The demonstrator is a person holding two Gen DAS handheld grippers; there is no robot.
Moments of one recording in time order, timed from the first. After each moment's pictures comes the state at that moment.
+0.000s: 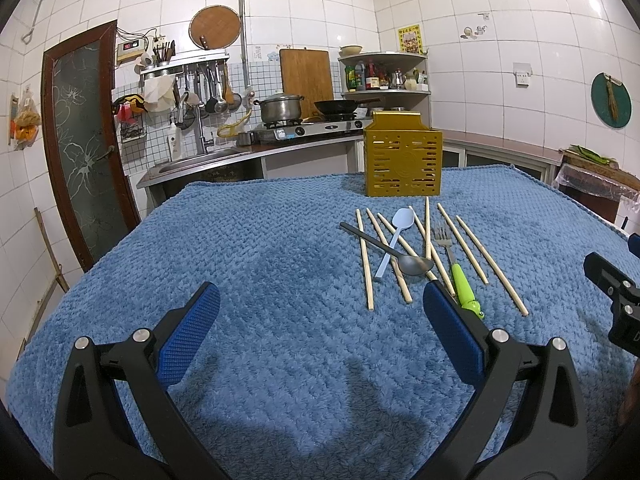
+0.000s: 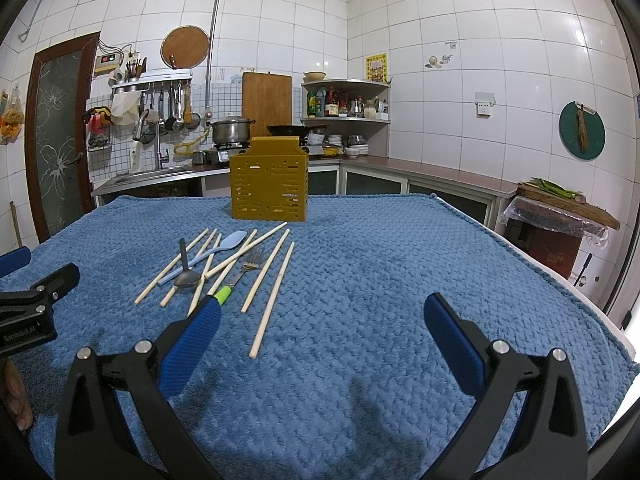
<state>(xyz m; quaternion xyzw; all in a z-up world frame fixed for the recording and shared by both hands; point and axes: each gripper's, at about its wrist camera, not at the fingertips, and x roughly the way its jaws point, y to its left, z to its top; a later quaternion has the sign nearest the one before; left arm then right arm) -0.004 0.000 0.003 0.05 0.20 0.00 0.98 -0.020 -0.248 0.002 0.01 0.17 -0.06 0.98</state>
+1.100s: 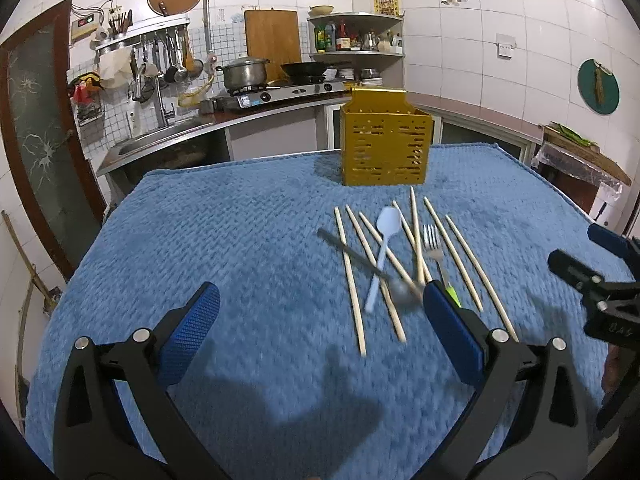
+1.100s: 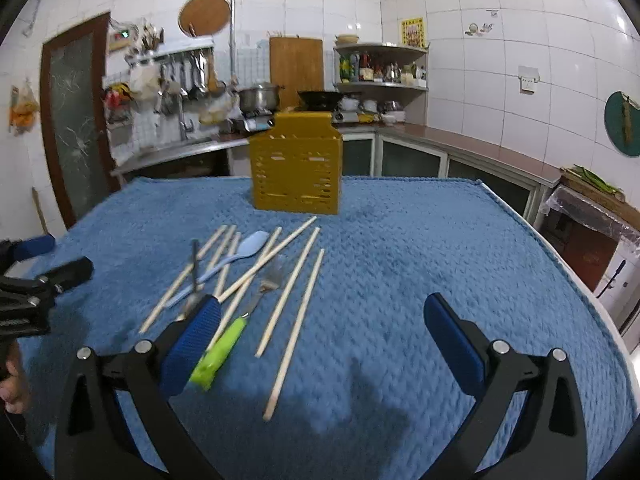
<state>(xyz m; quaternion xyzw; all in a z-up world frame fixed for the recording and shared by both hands) 0.082 0.001 0.040 0.05 0.29 -0.07 0.95 0.075 -0.247 0.033 0.01 0.25 -0.01 0.97</state>
